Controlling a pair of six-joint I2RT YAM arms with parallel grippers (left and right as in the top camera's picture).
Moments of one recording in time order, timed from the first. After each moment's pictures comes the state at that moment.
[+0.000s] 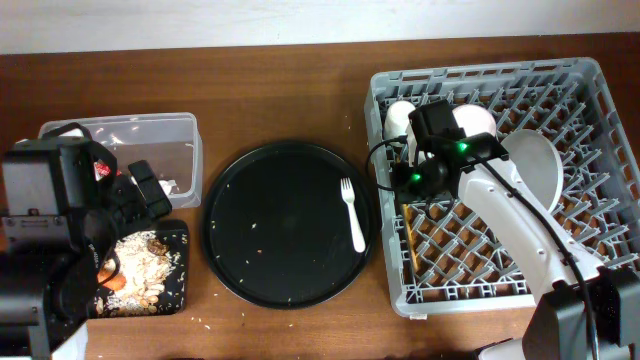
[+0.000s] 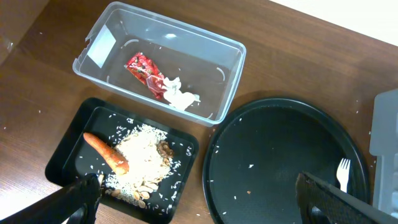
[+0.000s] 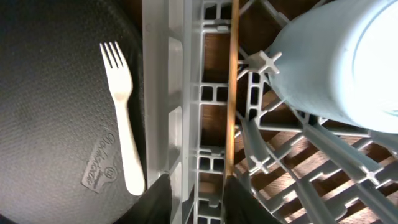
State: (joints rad) left arm -0.02 1.16 1.75 -1.46 -0.22 -0.35; right arm 0.27 1.62 1.25 -0.93 -0.12 0.24
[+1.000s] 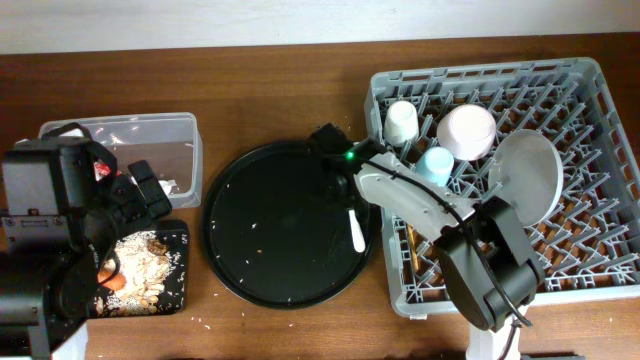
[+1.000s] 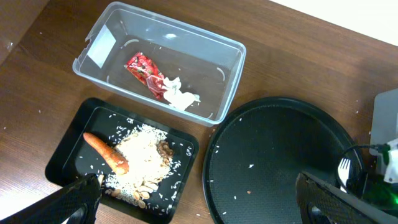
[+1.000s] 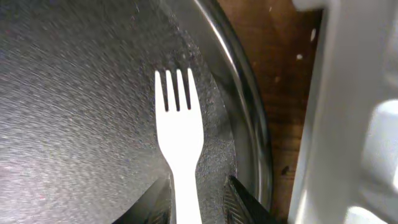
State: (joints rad) left arm -0.02 1.16 1.75 -1.46 -0.22 -0.35; right arm 0.60 2.00 1.43 -0.86 0.18 0.52
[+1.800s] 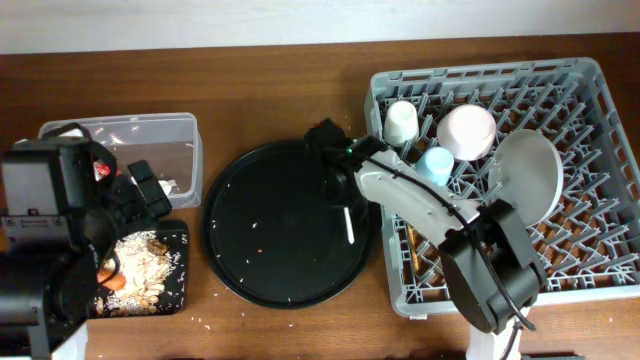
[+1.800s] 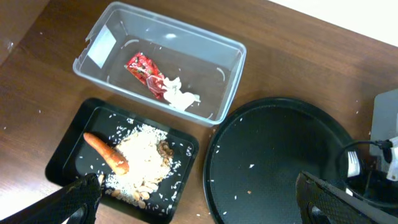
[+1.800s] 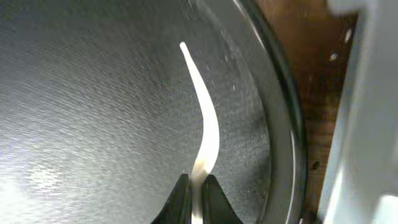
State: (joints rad) left arm -0.02 1.16 1.75 -1.46 -0.22 -0.35; right arm 0.60 1.98 1.49 -0.90 0.08 0.55
